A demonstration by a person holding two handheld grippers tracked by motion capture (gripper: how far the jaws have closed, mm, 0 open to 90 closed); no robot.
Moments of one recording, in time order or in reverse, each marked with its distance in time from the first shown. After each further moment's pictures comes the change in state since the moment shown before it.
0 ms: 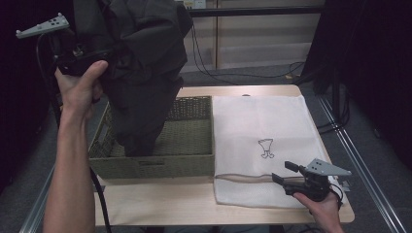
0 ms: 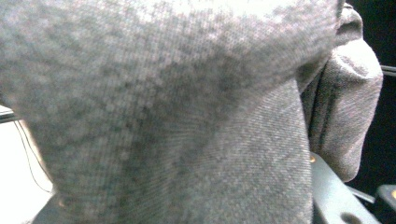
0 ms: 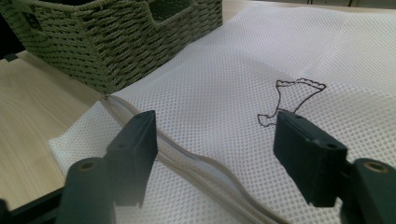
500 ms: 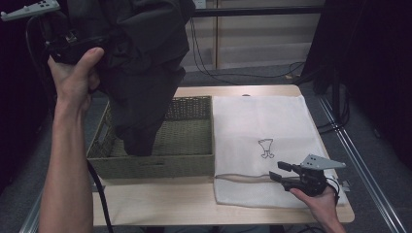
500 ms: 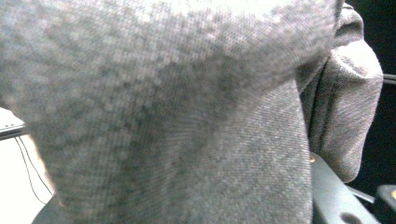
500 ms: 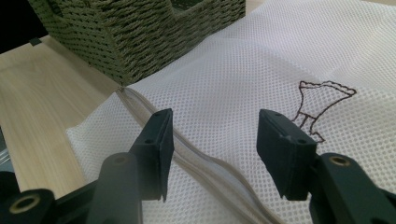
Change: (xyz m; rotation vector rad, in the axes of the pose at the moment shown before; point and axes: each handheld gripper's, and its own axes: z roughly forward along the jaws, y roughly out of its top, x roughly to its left) left arm -0.011 0.028 0.000 -0.025 -0.008 0.022; right arm -0.003 0.011 0.009 0.062 0.085 -0.039
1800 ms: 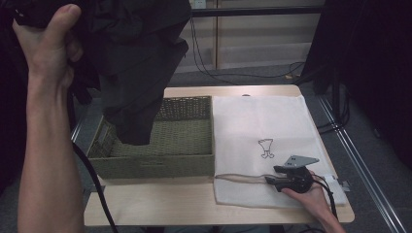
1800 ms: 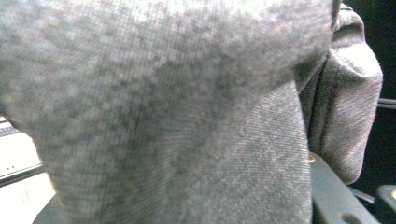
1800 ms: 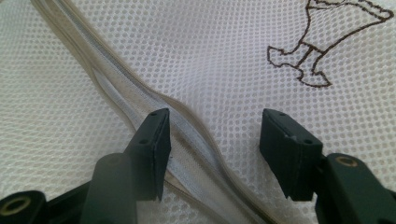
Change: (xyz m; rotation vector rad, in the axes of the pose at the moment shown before) left arm -0.031 0.071 -0.016 -0.088 -0.008 0.053; right arm -0.020 -0.026 0.045 0.252 -0.070 -0.112
